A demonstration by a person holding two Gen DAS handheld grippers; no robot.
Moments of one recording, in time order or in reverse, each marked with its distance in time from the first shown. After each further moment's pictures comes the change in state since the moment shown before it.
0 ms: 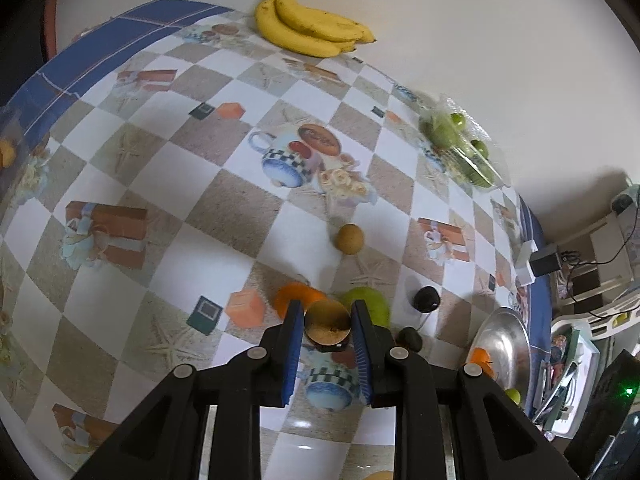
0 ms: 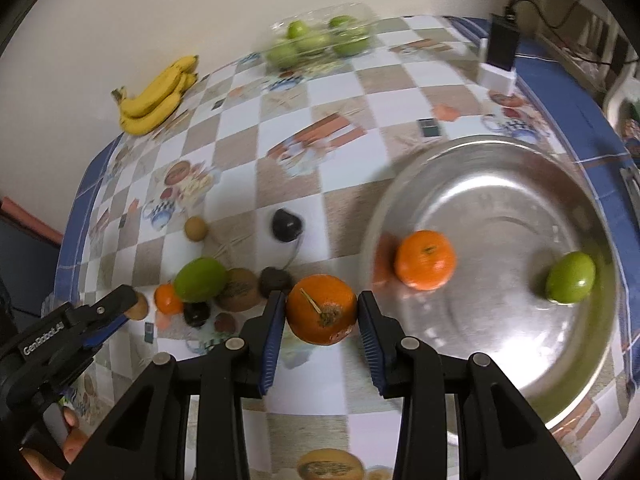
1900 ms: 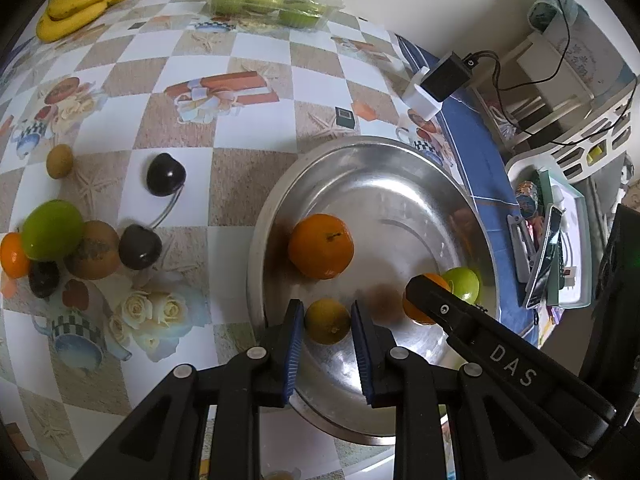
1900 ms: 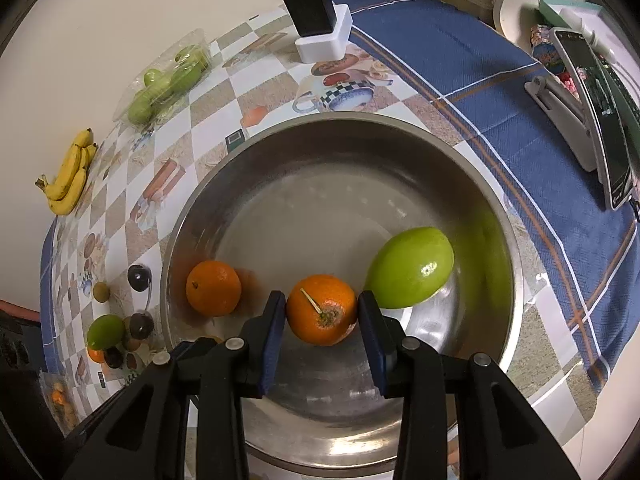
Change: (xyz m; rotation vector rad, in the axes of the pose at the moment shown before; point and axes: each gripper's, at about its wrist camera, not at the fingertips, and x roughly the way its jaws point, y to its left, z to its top) left arm 0.081 -0.171 -0.098 0.400 0.272 -0.132; right arm -0.008 -0.128 0.002 0.276 0.025 -0.091
